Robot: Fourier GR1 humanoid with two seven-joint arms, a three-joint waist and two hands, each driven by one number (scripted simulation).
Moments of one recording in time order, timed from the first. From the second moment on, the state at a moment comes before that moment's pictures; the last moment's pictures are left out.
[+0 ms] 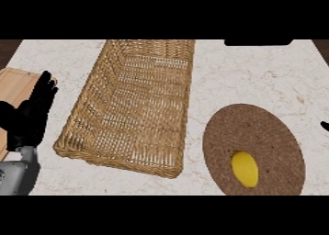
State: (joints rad) left arm -0.19 0.34 0.02 -1.47 0.11 0.19 0.16; right arm 0.21 -0.73 0.06 -2.25 0.21 0.09 0.89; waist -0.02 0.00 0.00
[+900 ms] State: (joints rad) left arm -0.21 0.29 0.05 -1.48 0.06 0.16 0.17; right arm 0.23 -0.48 0.09 -2.26 0.32 0.14 0.85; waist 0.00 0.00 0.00
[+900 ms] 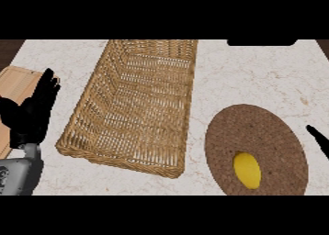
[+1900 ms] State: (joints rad) left arm -0.21 0.25 0.10 -1.46 0.02 0.11 0.15; right arm 0.34 -0.25 0.20 -2.10 0.64 0.02 0.55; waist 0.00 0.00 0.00
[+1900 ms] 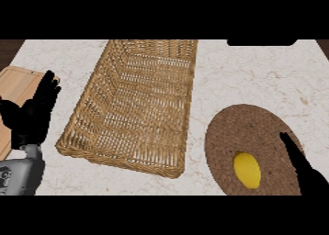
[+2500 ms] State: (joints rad) left arm -0.18 0.23 0.12 -1.48 -0.01 0.09 0.16; right arm 0.31 -0.17 0.22 -1.94 0.74 -0.02 0.50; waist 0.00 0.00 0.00
